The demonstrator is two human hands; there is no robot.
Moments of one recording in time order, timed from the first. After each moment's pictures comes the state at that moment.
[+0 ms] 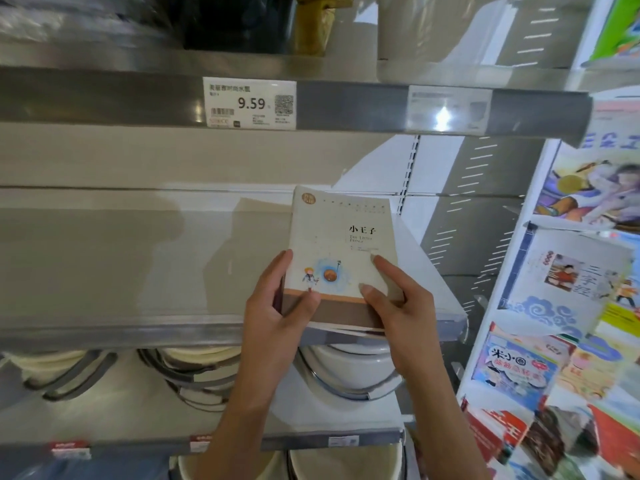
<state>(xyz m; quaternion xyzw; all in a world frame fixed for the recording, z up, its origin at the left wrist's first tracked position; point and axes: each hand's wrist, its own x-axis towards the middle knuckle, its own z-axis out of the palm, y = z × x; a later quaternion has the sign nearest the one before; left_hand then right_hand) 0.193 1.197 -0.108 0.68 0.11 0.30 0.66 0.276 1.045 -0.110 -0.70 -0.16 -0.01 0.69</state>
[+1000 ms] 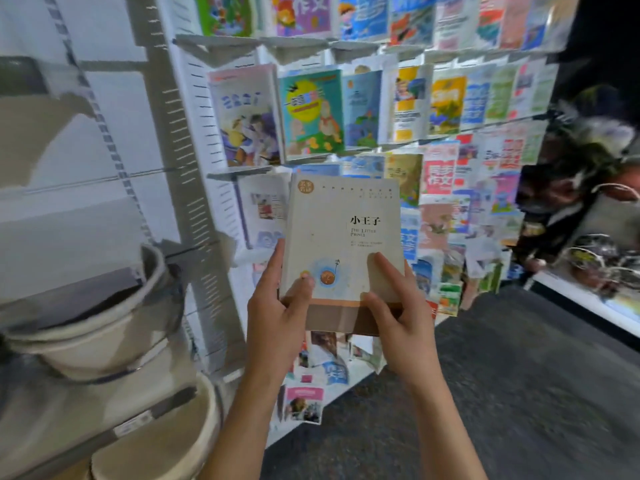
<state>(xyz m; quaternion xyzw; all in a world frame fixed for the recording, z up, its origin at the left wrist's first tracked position) 0.165 0.708 -0.119 0.72 -0.08 0.18 0.66 0.137 0.546 -0.124 -0.77 -0.06 -0.25 0.59</state>
